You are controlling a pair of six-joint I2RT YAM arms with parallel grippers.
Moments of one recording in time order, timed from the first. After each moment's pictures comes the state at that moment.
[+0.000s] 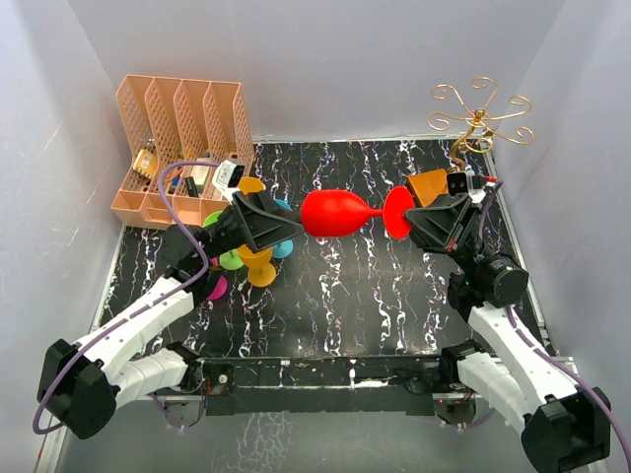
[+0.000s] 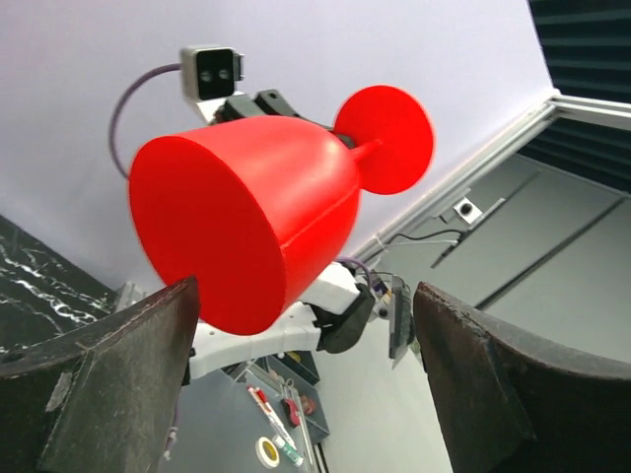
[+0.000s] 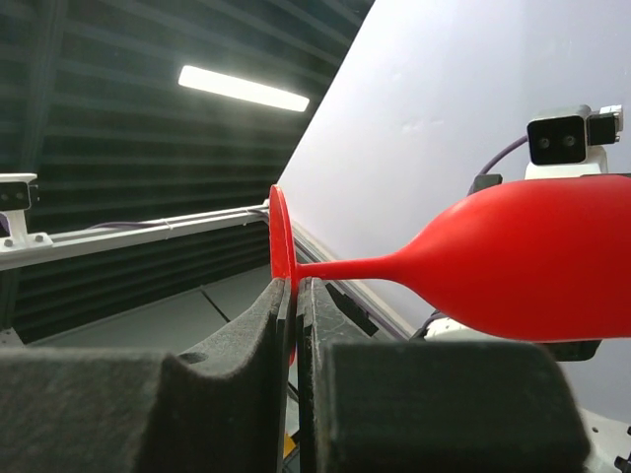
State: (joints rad) left arm -0.58 1.03 0.71 0.88 0.69 -1.37; right arm 0.27 0.82 0.55 1.26 -0.58 2.00
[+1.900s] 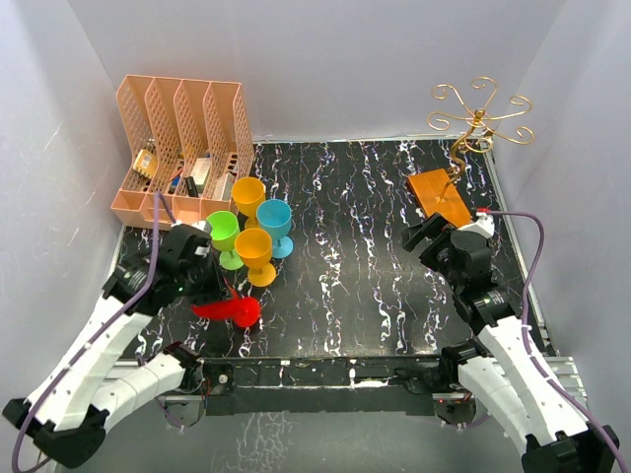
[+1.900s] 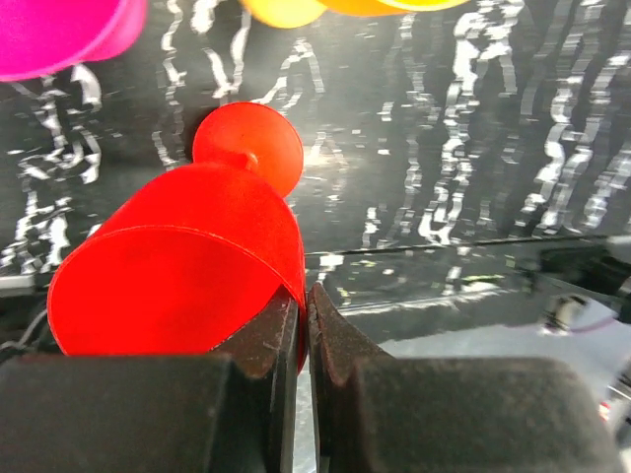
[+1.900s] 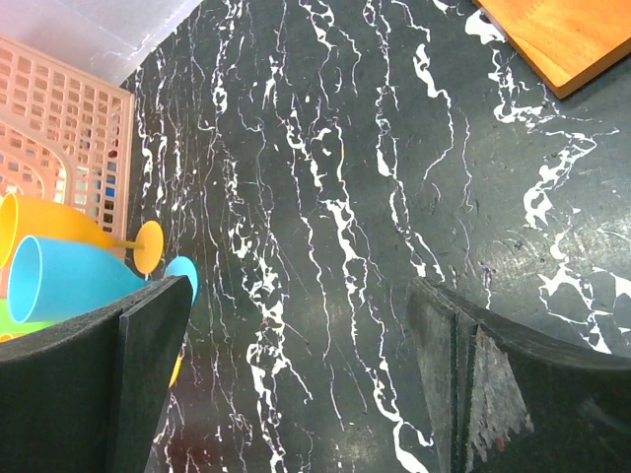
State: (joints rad) left arm -0.57 0.82 1.08 -1.24 0.02 -0.76; right arm 0.26 0.65 0.56 -0.30 0.13 0.78
